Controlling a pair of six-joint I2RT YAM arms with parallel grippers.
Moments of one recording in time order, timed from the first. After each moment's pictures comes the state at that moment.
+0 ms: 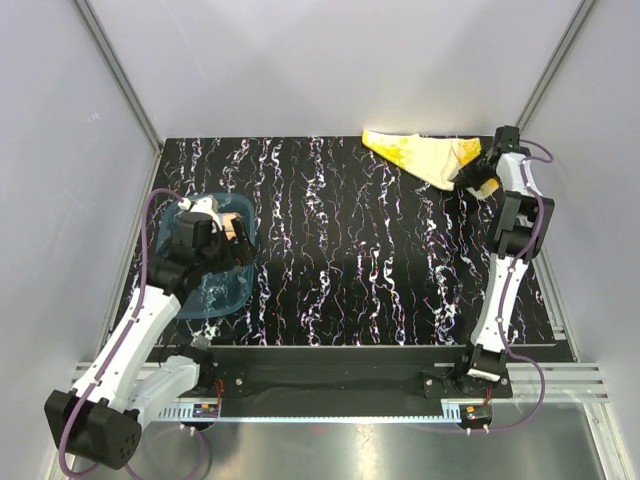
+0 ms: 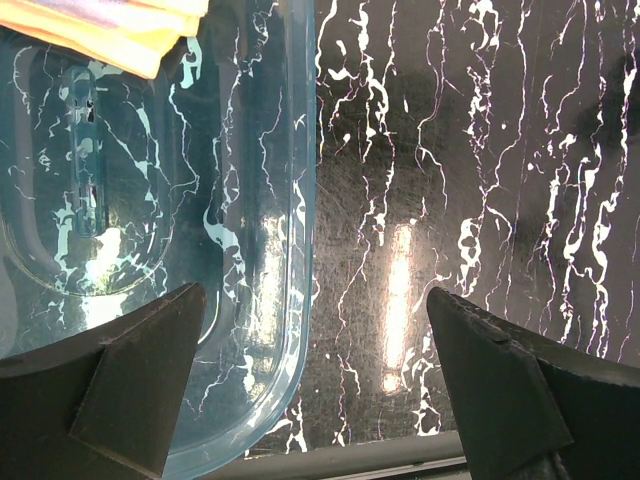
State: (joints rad) left arm -0.27 0.90 0.81 -0.65 -0.01 -0.49; right arm -0.25 2.58 2.30 -0.73 -0.33 0.70
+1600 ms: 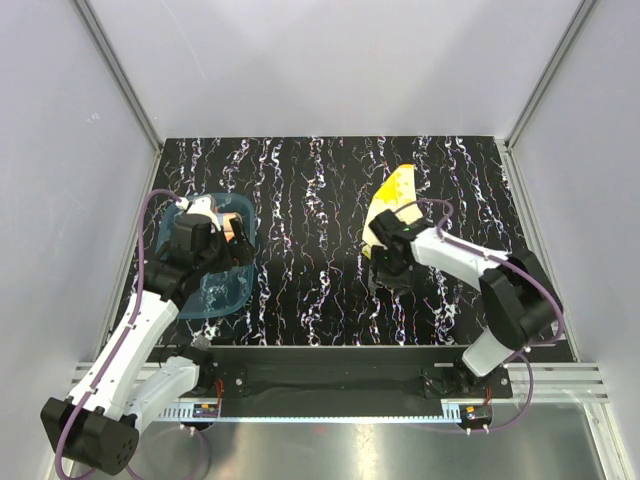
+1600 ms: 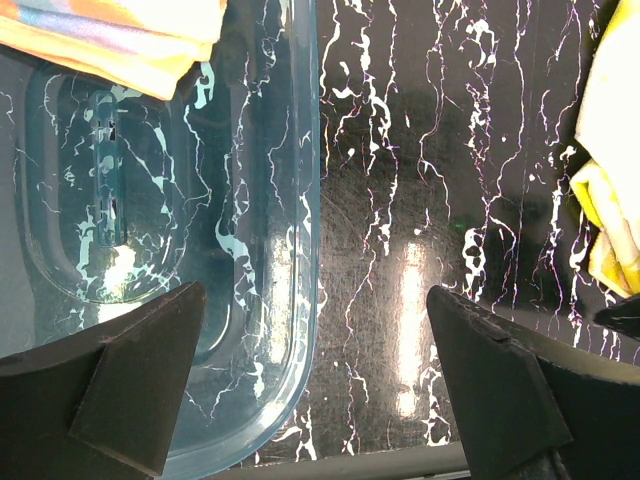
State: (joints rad) left arm -0.30 0.87 0.81 -0.65 -0.06 -0.47; right arm 0.56 1.60 0.99 -0.75 -0.03 0.70
